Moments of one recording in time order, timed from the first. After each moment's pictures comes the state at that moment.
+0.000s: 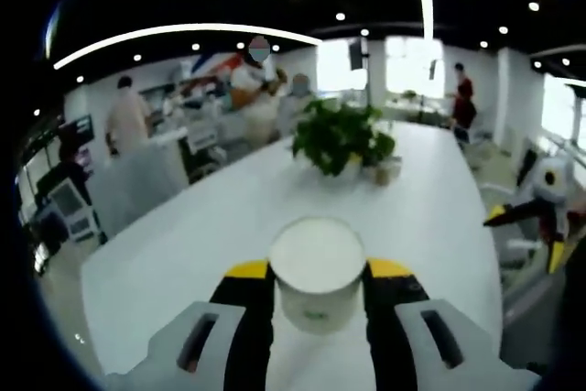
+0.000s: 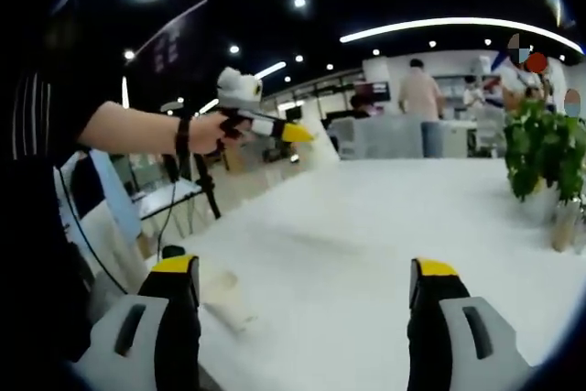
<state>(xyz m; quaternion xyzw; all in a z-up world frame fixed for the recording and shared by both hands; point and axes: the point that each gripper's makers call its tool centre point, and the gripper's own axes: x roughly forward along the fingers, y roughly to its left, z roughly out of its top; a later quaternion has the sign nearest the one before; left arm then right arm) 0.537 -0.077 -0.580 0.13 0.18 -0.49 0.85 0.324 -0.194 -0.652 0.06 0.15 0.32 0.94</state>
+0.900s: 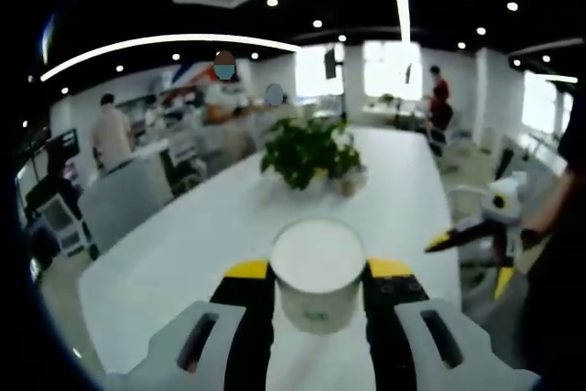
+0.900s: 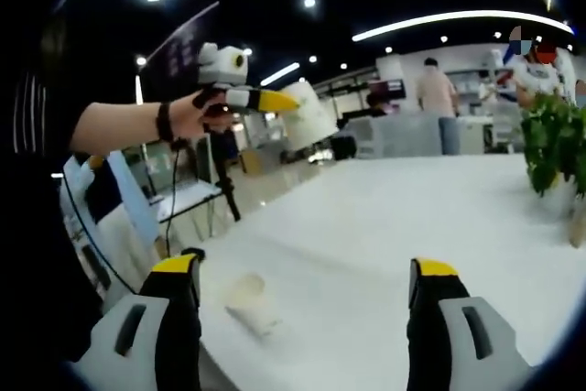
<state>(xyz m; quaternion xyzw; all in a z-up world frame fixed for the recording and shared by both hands) 0.463 -0.079 -0.530 0.12 0.17 -0.53 0.82 0.315 -0.167 -0.648 0.07 0.14 0.35 0.92</state>
